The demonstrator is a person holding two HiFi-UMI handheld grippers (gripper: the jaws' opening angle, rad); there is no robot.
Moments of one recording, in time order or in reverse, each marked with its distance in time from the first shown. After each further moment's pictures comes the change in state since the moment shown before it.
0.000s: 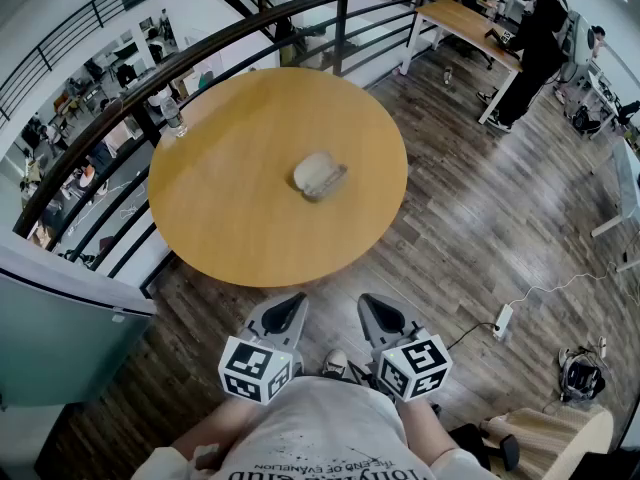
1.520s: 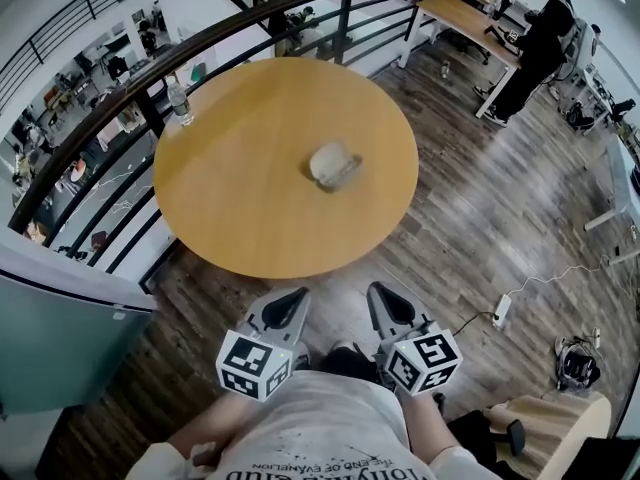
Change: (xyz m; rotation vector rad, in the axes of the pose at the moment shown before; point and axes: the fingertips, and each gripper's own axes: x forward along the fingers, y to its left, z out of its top) left arm -0.047 0.046 -0.005 0.011 -0.003 -0.072; right arm 0.026 0.048 0.007 0.022 -0.056 -0.076
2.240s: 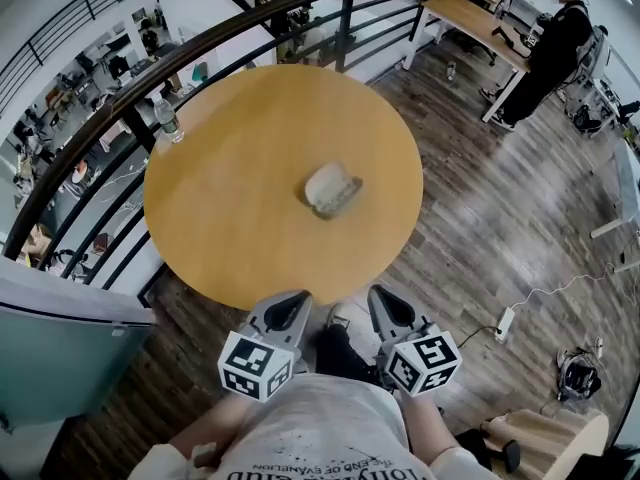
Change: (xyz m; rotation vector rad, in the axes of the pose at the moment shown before) left arm 0.088 0.049 0.020 -0.026 0.034 0.001; right arm 0.076 -0.069 0.020 0.019 0.020 0.010
